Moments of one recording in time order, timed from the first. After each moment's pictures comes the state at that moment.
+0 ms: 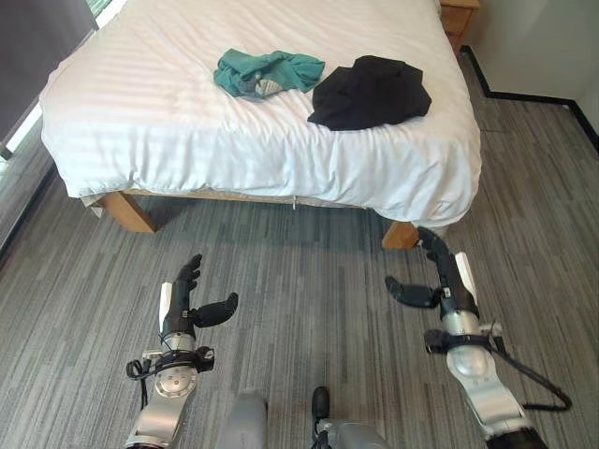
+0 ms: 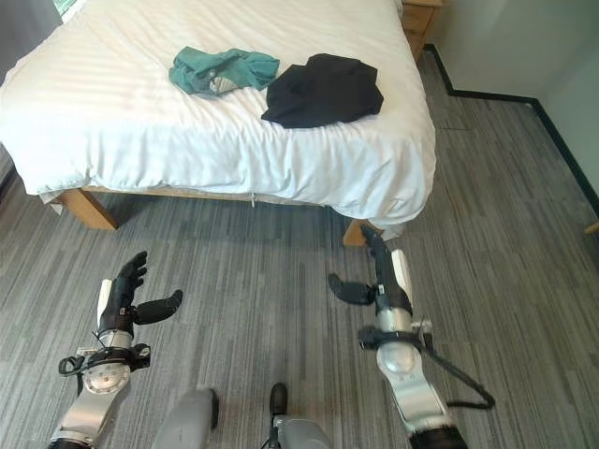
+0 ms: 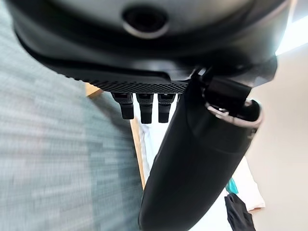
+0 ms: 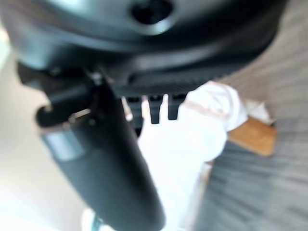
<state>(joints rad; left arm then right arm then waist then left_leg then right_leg) 0.07 0.31 -0.10 0.19 -0.10 -0.08 0.34 -0.08 -0.41 0.10 0.10 0.02 -0.11 -0.30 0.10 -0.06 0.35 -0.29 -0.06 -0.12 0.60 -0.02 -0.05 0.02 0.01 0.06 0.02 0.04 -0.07</state>
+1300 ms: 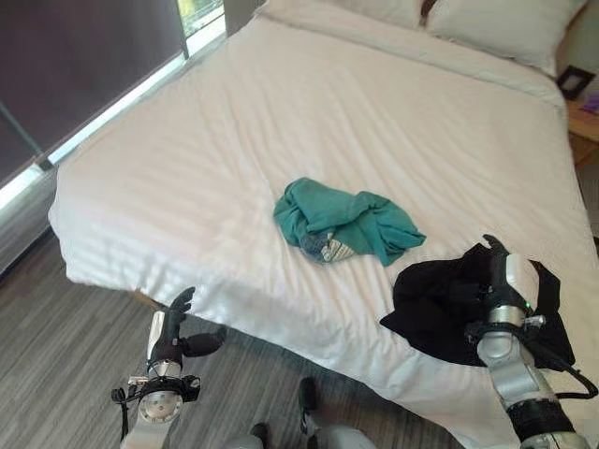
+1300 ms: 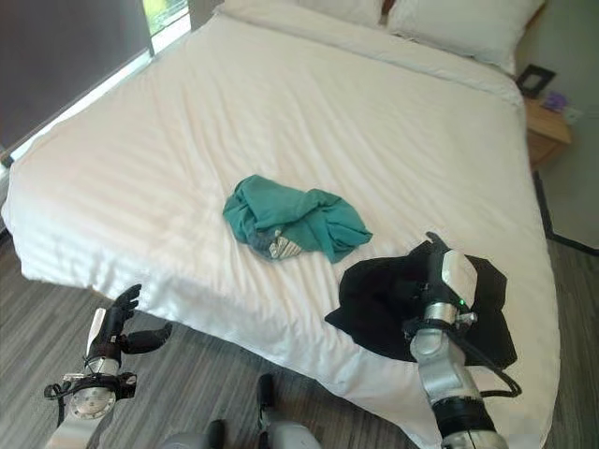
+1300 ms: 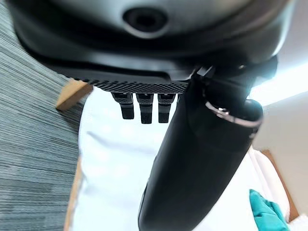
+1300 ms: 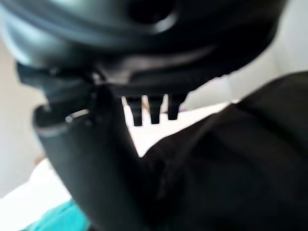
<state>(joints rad) 0.16 0.36 -0.06 0.26 -0.04 -0.08 0.29 -0.11 -0.52 0.00 0.36 -0.31 0.10 -0.44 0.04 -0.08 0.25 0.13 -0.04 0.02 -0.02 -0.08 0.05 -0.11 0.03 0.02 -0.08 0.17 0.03</state>
